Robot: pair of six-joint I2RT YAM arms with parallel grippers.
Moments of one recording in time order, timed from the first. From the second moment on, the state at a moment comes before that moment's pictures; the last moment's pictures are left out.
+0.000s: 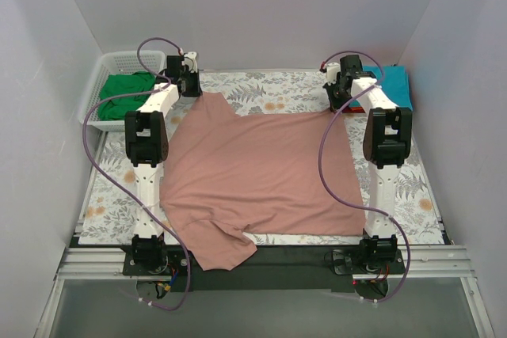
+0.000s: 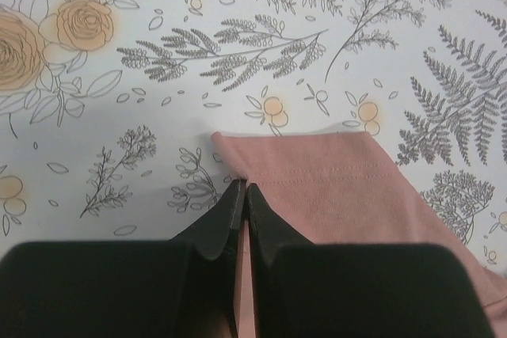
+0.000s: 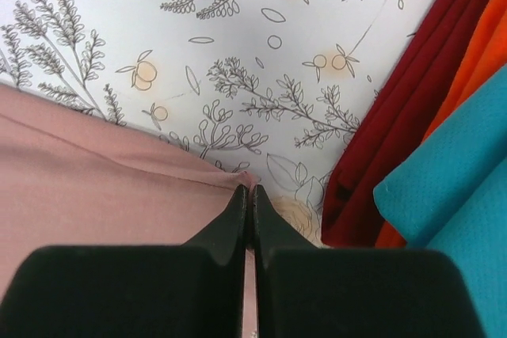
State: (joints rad) left arm -0.07 2.49 2.11 -0.33 0.25 -0.03; right arm 0.08 2.34 1.98 -0.68 -0.17 -0.34
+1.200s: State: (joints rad) left arm -0.05 1.58 1.24 -0.21 0.35 0.19; right arm 0.03 1.96 1.63 -0.69 -0.28 -0.48
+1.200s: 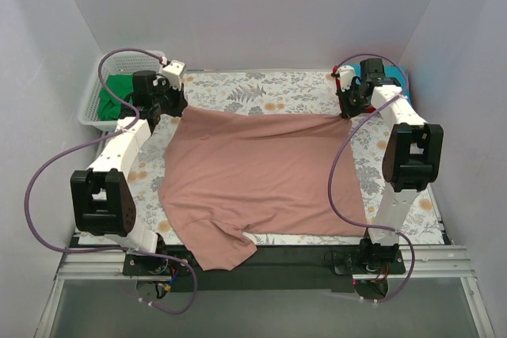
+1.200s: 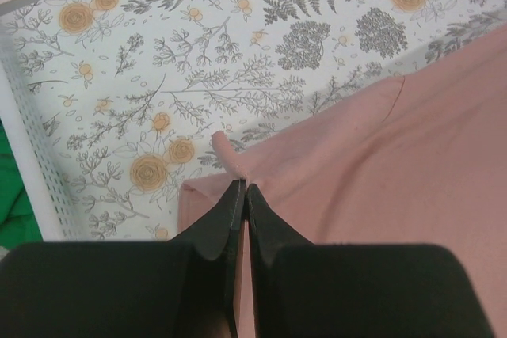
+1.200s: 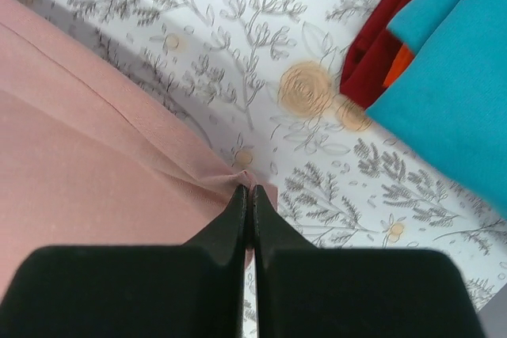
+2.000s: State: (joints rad) left arm -0.04 1.21 0.78 -0.51 0.37 0.40; right arm 0.02 1.85 1.33 -0.71 -0.36 -0.63
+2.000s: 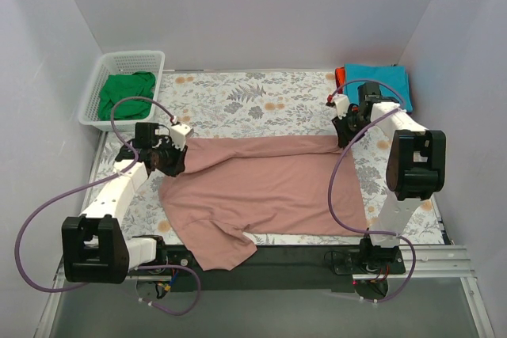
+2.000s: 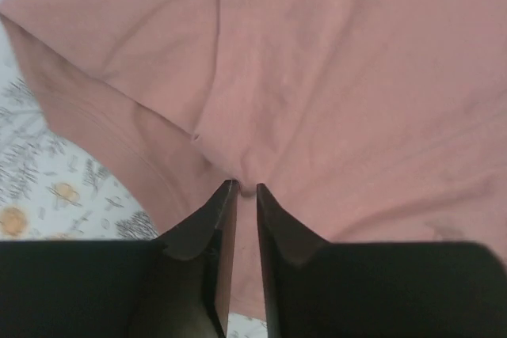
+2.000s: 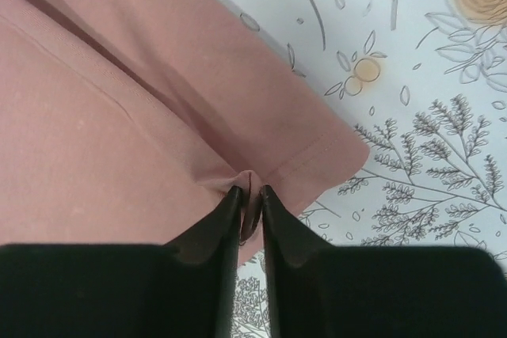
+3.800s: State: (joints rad) left arm -0.27 1.75 1.18 -0.55 0.64 0.23; right arm -0.02 1.89 1.41 -0.93 -0.36 -0.75
